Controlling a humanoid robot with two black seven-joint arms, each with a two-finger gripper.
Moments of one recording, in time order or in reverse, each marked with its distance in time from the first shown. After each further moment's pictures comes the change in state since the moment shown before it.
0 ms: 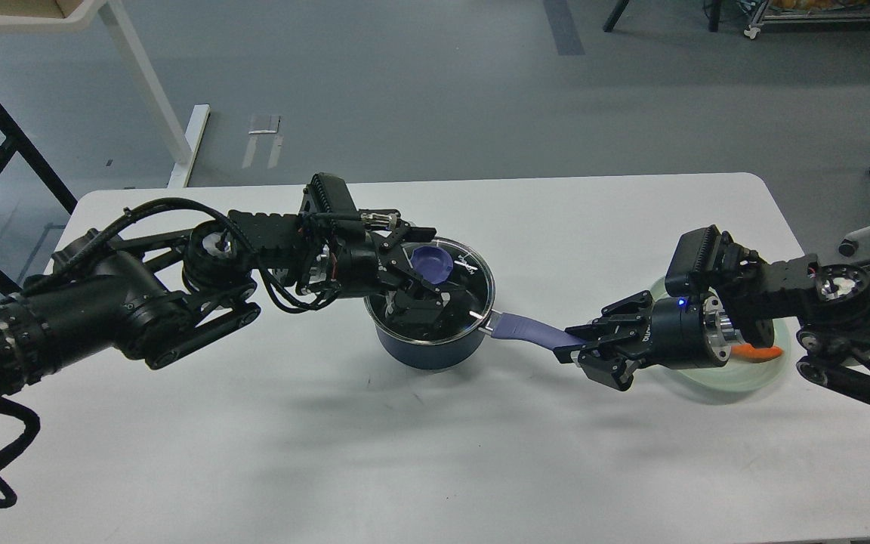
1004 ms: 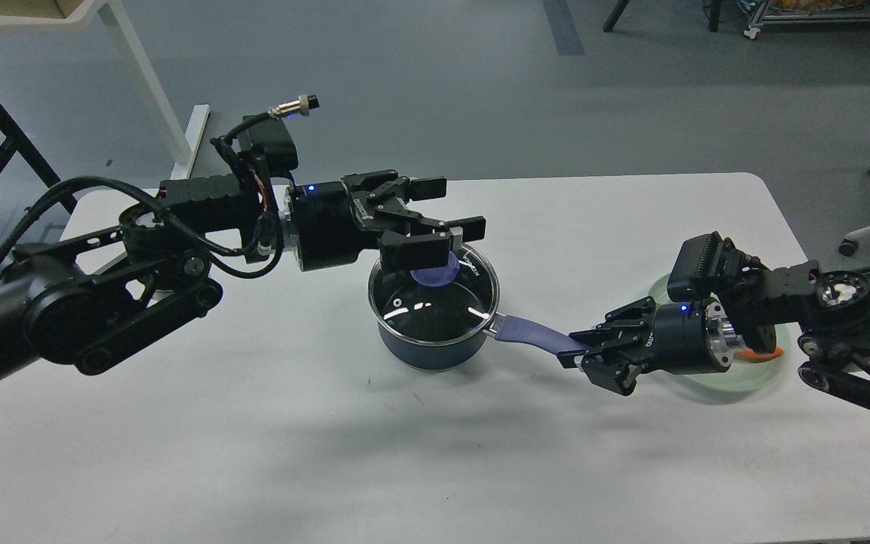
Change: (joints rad) left arm 0.051 0.177 -0.222 -0.364 -0.166 -0.106 0.000; right arm -0.018 0.001 0.001 -0.011 -0.003 0.001 0.000
